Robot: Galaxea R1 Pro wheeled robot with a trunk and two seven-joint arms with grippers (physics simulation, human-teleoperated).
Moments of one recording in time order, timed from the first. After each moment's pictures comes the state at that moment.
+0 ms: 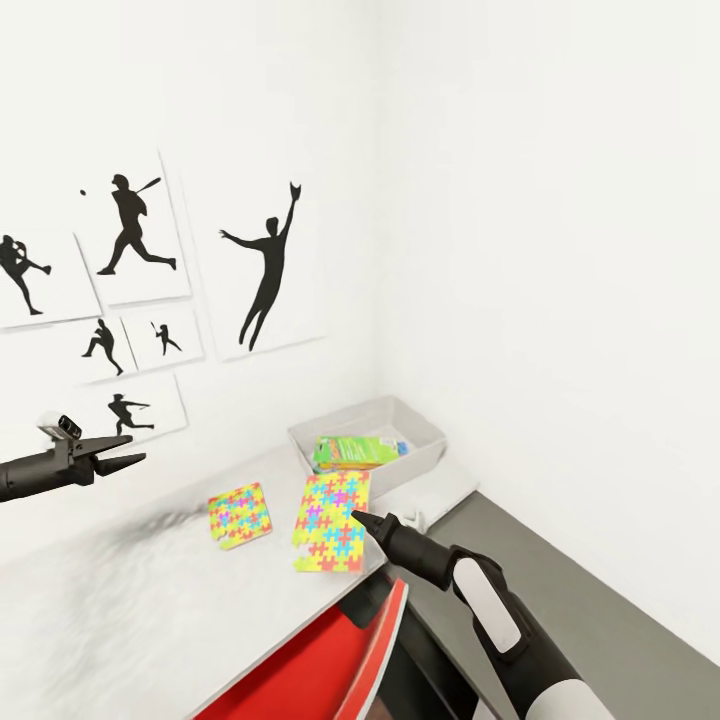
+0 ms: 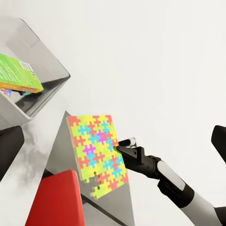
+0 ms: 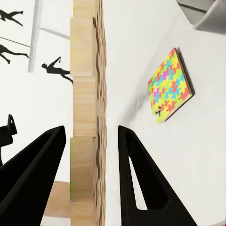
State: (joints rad) left arm -0.94 0.74 -0.29 -0.48 0.67 0.77 -1.57; right arm -0.48 0.06 0.21 -0.94 -0.99 0.59 0.40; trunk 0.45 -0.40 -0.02
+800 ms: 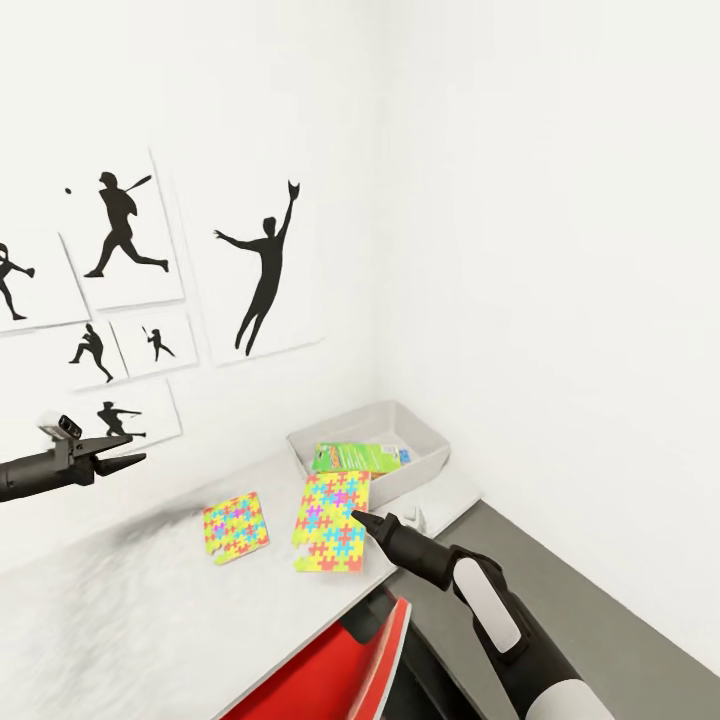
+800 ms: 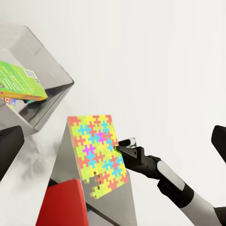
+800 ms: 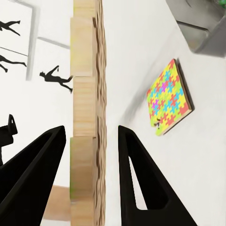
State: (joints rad) left arm -0.94 0.74 -0.29 -0.48 0.67 0.77 -1.57; right arm -0.48 0.06 0.21 -0.94 -0.99 0.59 0.40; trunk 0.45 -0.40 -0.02
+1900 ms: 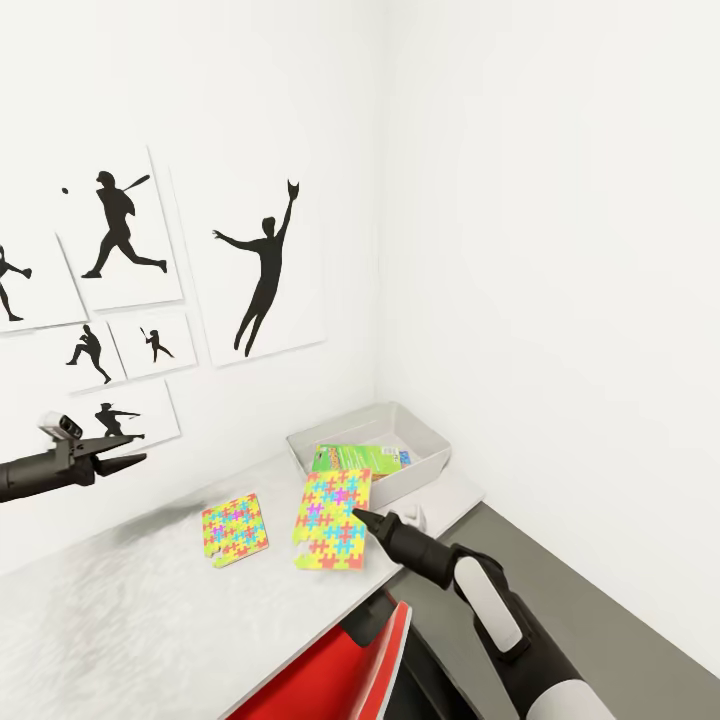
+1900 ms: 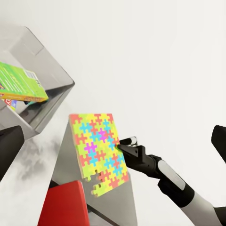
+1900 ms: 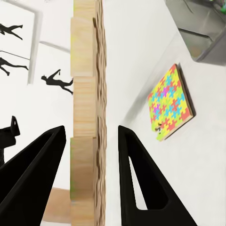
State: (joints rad) left arm -0.94 0.74 -0.29 -0.48 0.67 0.77 -1.57; right arm -0.48 0.06 0.21 -0.96 -0.99 0.59 0.40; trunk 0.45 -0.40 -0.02
